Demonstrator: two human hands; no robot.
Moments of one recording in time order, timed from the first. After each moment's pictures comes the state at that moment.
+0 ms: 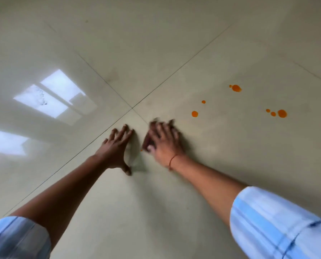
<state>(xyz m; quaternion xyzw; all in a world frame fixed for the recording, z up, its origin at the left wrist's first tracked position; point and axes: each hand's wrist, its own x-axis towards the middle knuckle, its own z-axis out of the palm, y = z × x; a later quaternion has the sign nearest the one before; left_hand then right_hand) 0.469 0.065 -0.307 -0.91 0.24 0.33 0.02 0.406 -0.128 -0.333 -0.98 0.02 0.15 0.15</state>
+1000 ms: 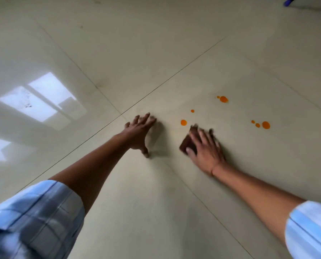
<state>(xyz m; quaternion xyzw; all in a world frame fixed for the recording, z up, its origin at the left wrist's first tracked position) 0.508 -0.044 -0.305 -0.90 0.29 0.32 -0.02 0.368 -0.274 -0.337 -0.98 0.10 0.10 0.11</state>
